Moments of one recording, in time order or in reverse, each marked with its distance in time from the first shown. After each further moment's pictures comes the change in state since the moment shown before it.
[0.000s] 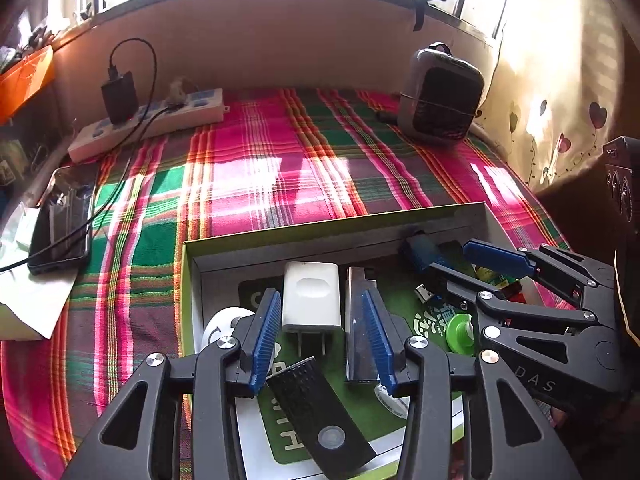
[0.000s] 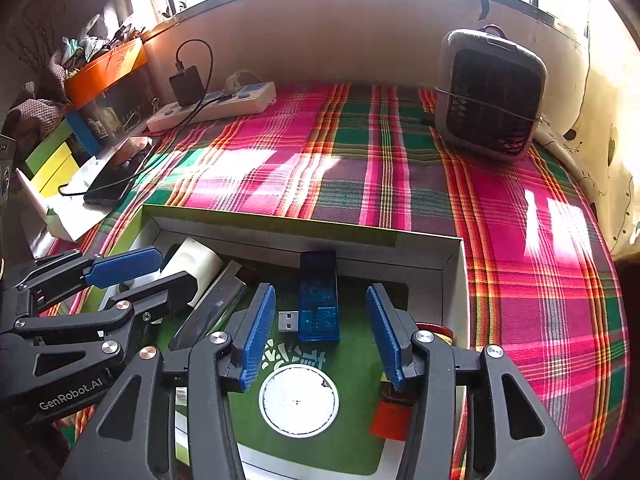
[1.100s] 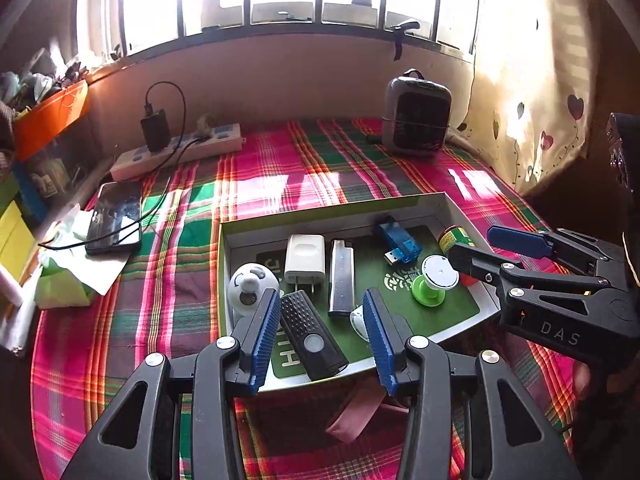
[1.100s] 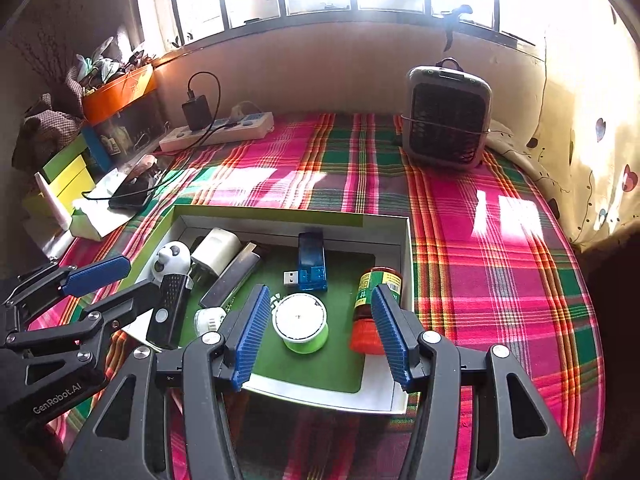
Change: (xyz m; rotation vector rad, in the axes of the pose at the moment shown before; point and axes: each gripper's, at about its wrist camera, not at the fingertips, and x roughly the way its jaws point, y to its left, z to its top) left arm -0.071 -0.022 -0.045 0.045 -0.122 0.077; right arm -0.069 0.001 -0.033 0.016 -0.103 -0.030
